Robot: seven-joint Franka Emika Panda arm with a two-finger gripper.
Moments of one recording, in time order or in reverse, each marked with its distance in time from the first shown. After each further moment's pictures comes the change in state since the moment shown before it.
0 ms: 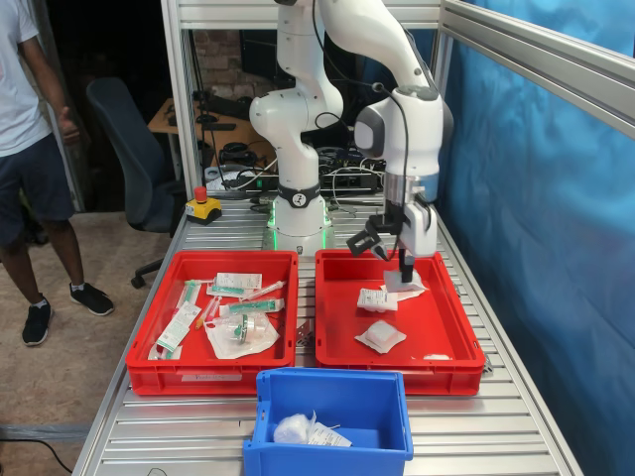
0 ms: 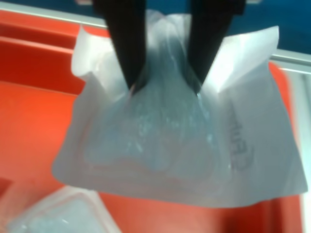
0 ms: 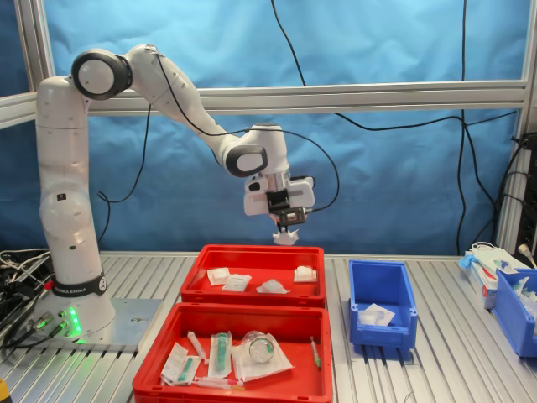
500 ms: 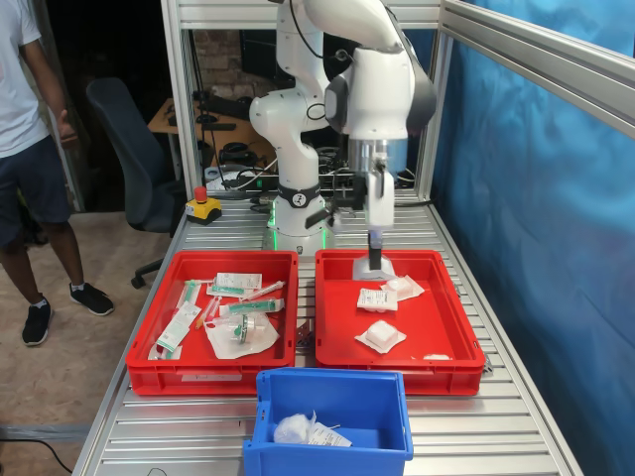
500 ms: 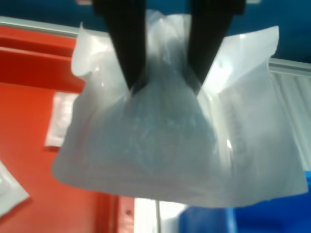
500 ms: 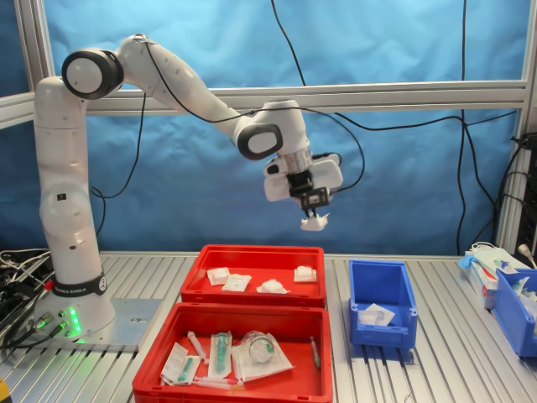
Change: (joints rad) arm 0.000 -0.019 -0.165 0.169 0.000 -0.059 0.000
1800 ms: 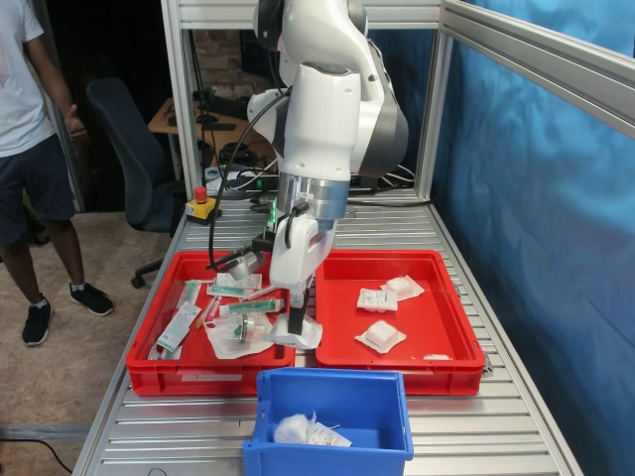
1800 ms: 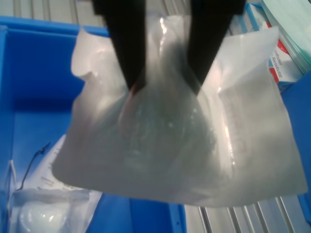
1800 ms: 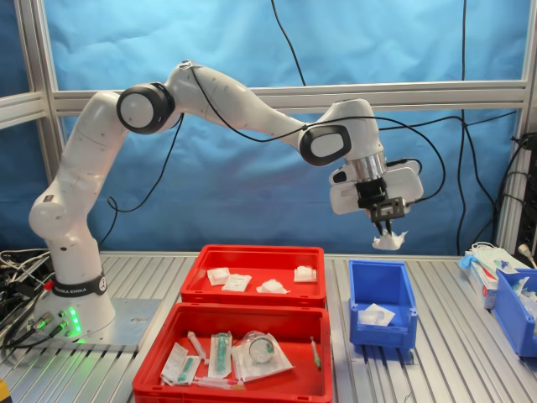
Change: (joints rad) arm -0.298 0.448 0.072 0.659 0.000 -0.182 0.000
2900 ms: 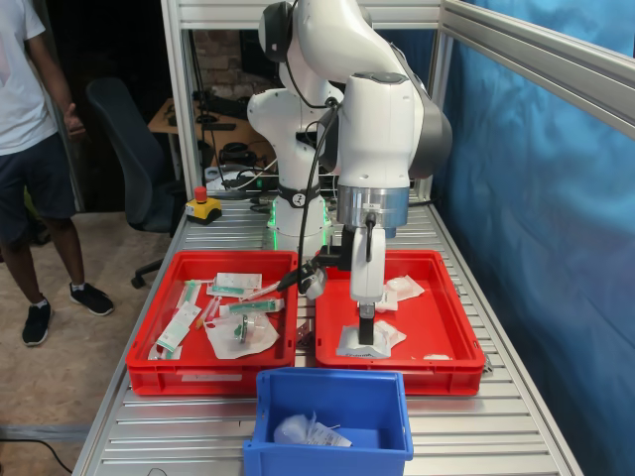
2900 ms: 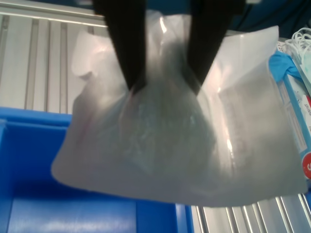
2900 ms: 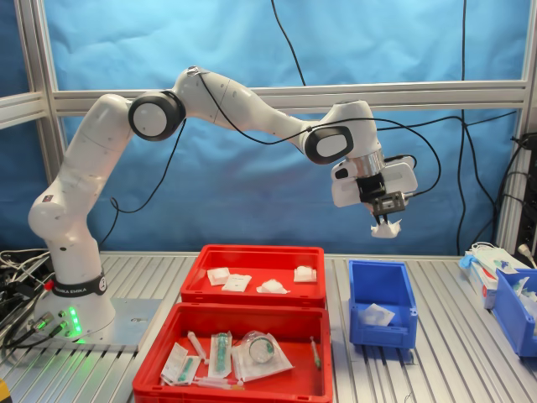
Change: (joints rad) arm -0.009 0.044 0.139 0.059 0.000 -0.001 0.000
